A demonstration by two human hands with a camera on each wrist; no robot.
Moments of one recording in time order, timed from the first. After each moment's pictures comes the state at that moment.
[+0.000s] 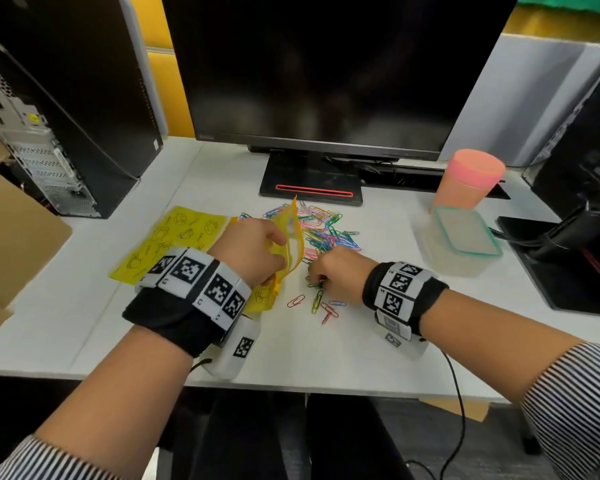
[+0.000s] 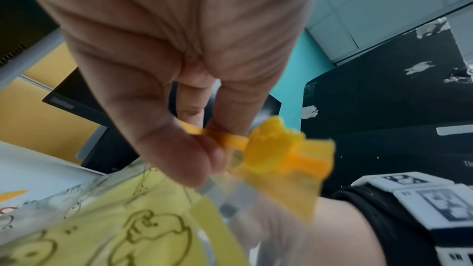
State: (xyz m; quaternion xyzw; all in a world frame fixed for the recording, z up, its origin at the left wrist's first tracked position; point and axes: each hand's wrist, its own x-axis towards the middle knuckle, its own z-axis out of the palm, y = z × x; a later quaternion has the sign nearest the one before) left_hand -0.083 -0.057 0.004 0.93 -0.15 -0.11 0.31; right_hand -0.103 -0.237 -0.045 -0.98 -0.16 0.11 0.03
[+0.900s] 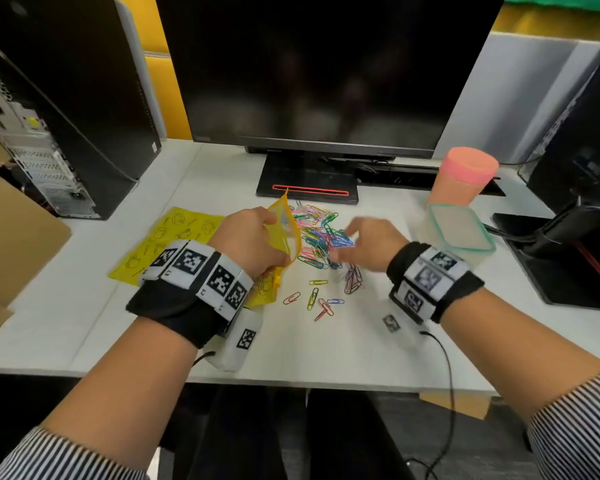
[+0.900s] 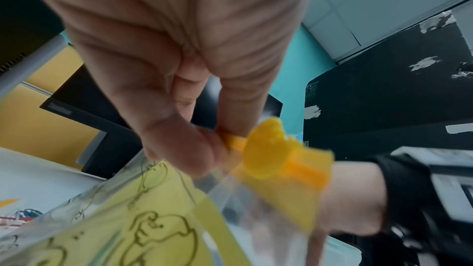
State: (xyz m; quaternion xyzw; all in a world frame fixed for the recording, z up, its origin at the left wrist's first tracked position) left_hand -0.089 -0.064 0.016 0.94 -0.13 -0.08 0.29; right_hand -0.118 -0.263 0.000 -0.97 0.13 0.07 0.20
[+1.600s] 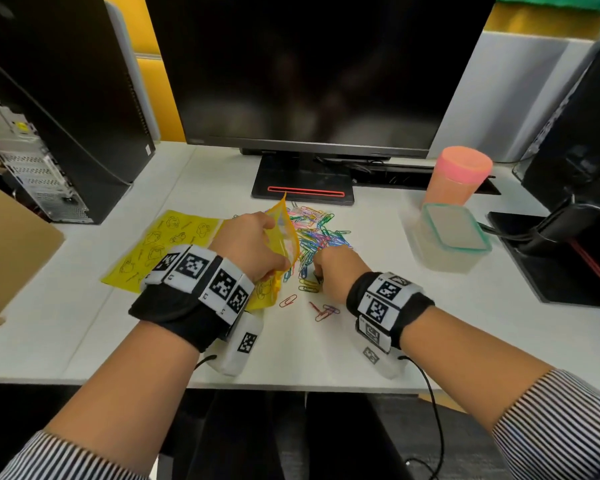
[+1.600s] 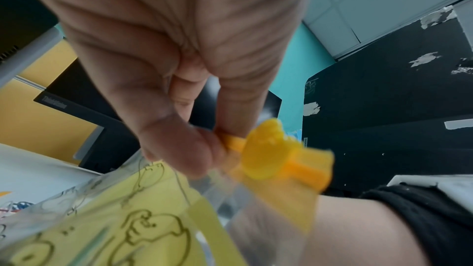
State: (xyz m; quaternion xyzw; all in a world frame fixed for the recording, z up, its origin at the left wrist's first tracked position) left_hand -0.088 -0.071 0.013 0.95 -0.13 -0.09 0.28; right_hand -0.118 -0.226 -0.039 -0.99 0.03 0.09 0.08
